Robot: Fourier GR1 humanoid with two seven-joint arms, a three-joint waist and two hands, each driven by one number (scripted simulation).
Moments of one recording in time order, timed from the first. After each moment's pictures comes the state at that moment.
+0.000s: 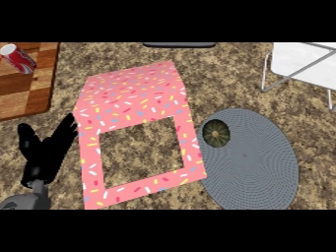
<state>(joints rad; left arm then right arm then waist) -0.05 0.18 0.08 -1.39 0.12 -0.02 0.29 -1.19 -0.72 -0.29 -1.02 0.64 0.31 0.56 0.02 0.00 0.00</state>
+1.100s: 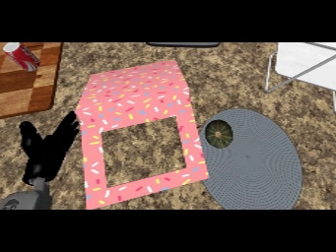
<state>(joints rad) -0.07 0.17 0.08 -1.38 0.11 -0.03 0.28 -1.29 -0.77 -0.29 -0.45 0.76 0.03 0.14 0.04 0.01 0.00</state>
